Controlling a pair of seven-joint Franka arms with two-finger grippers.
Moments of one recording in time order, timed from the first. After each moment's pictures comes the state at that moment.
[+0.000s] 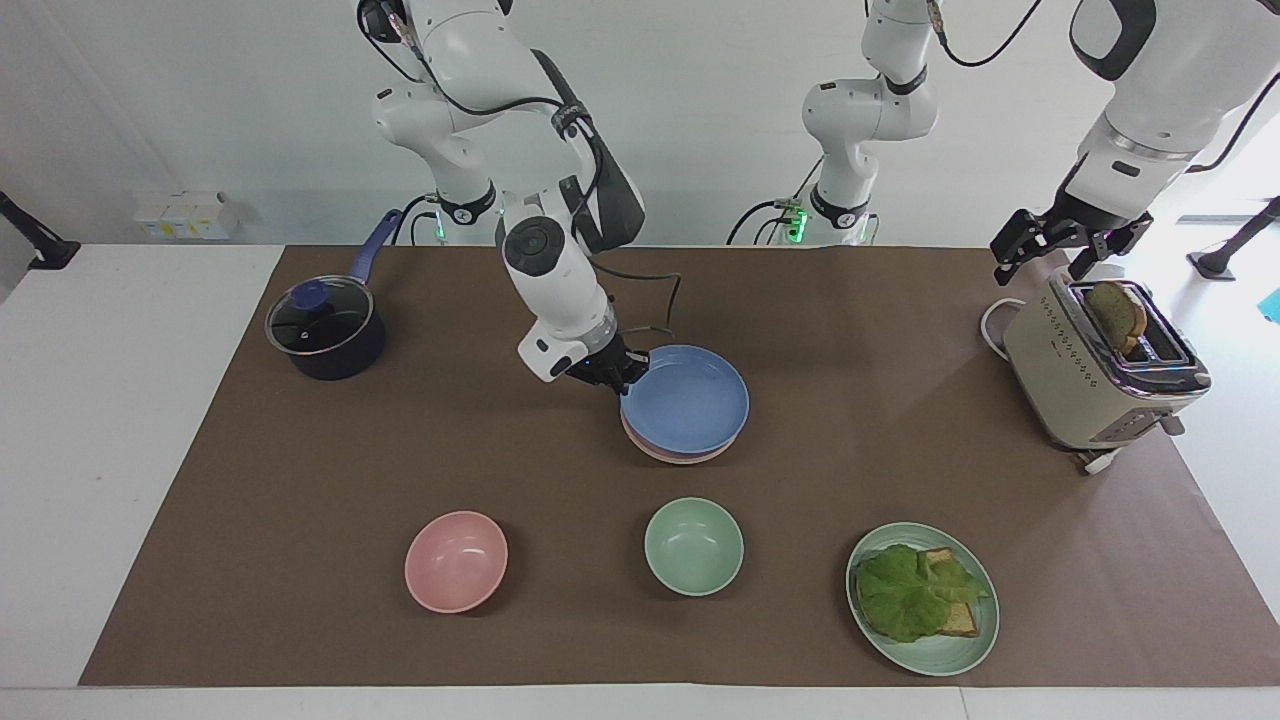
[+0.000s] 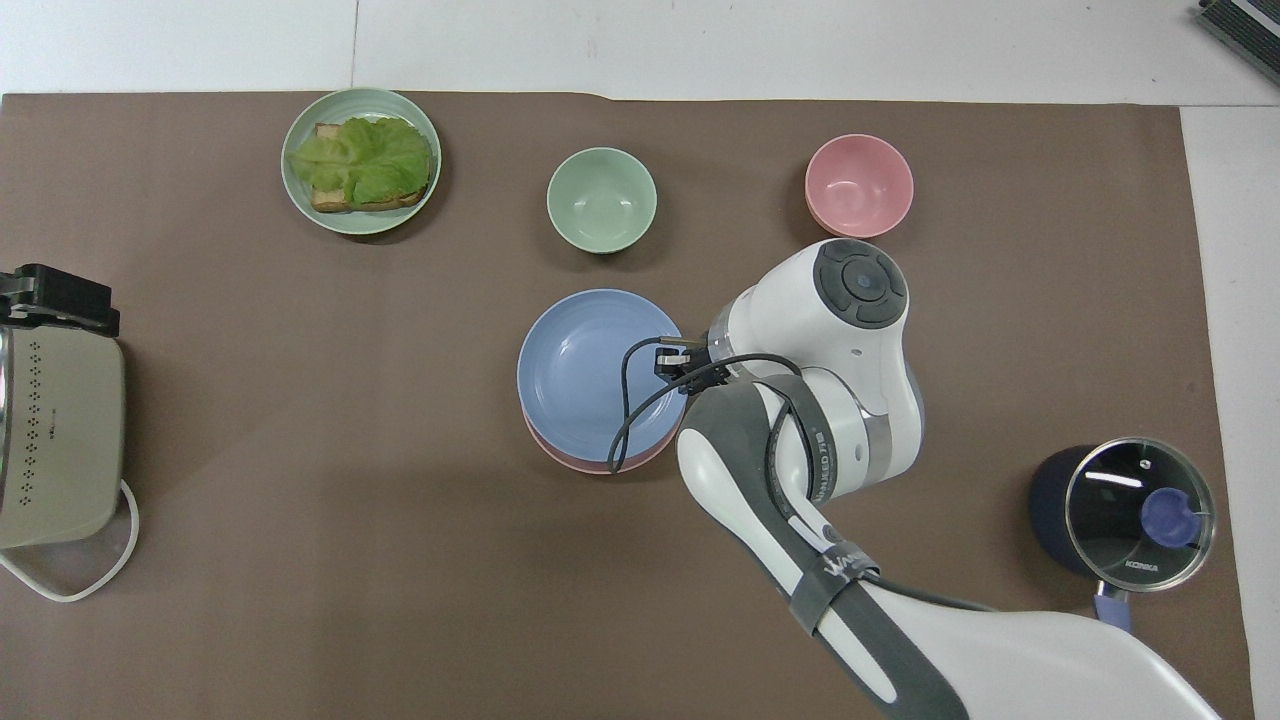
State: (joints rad) left arm -0.07 0.02 0.04 -1.52 0.02 1.53 -0.02; right arm 0.50 0.33 -0.05 -1.84 0.34 2.18 0.38
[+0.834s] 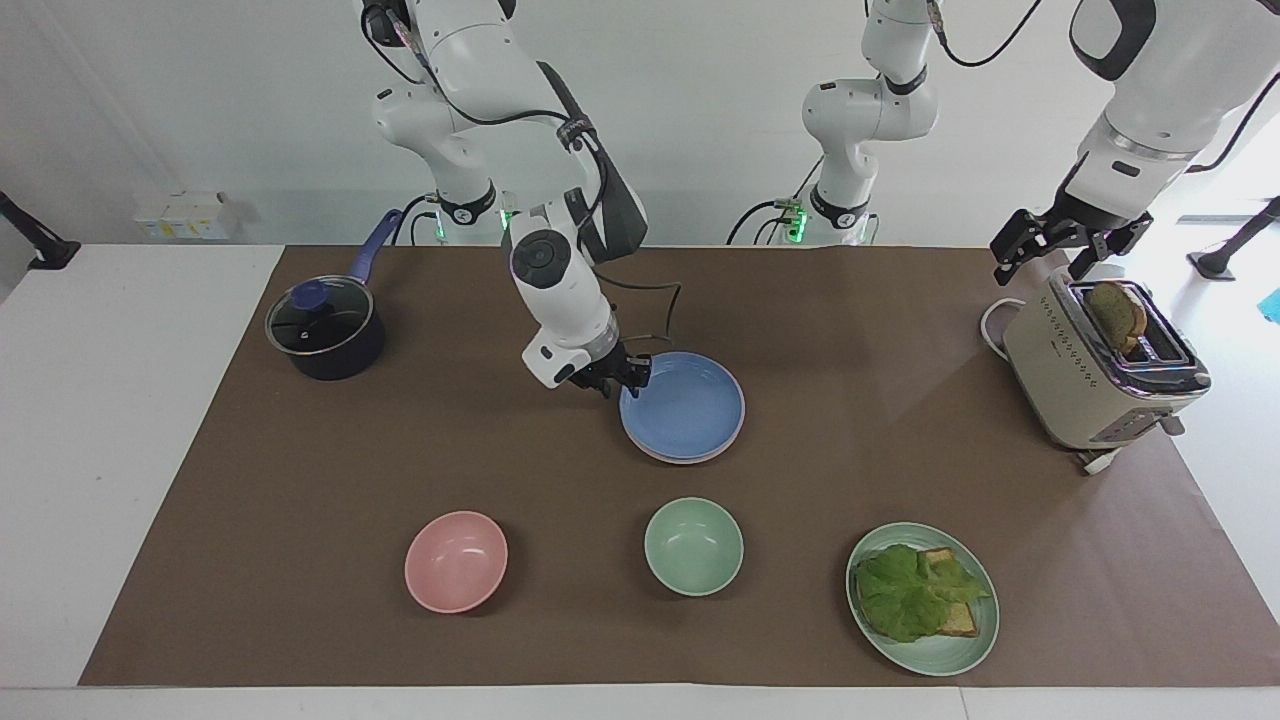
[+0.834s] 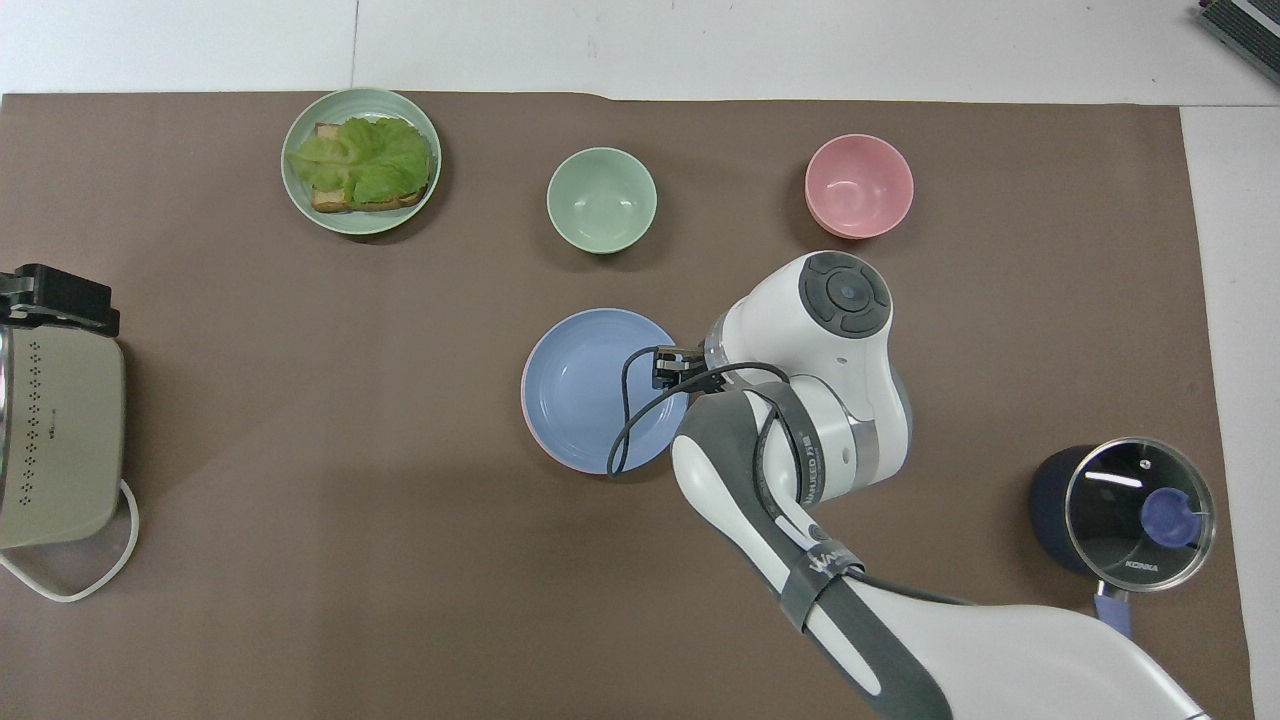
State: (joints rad) left arm -0.07 0.02 0.04 -1.52 0.02 1.53 -0.02; right arm 0.51 0.34 -0.05 -1.86 0.30 2.20 0.38
